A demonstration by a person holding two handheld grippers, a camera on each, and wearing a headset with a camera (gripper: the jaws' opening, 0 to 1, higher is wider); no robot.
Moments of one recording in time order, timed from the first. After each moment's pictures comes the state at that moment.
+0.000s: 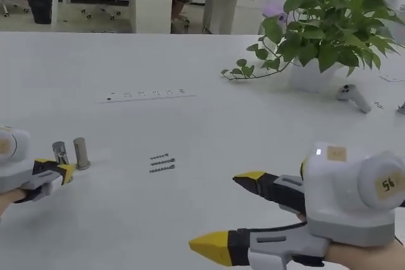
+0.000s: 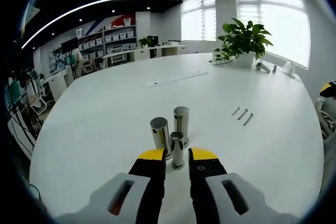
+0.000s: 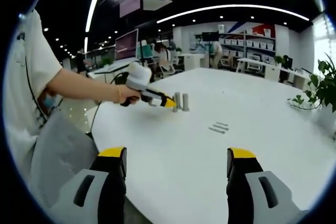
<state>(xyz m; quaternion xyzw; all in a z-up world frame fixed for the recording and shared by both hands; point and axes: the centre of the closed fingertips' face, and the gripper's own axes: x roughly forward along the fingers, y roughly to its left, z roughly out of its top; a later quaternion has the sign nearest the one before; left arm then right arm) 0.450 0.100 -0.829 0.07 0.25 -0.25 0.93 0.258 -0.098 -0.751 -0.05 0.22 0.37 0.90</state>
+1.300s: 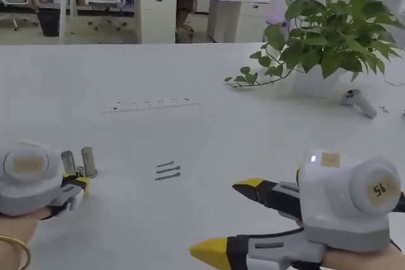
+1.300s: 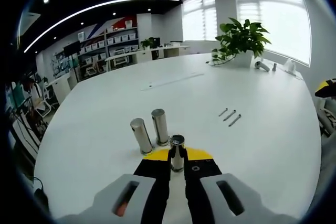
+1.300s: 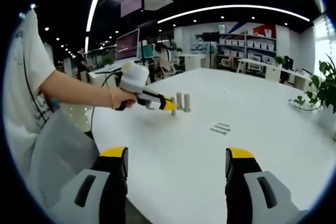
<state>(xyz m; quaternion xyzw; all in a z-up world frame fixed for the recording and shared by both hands) 0.414 0.075 -0.817 0.08 0.24 -0.23 0.94 0.257 -0.093 -0.750 -0.05 0.21 0.37 0.90</state>
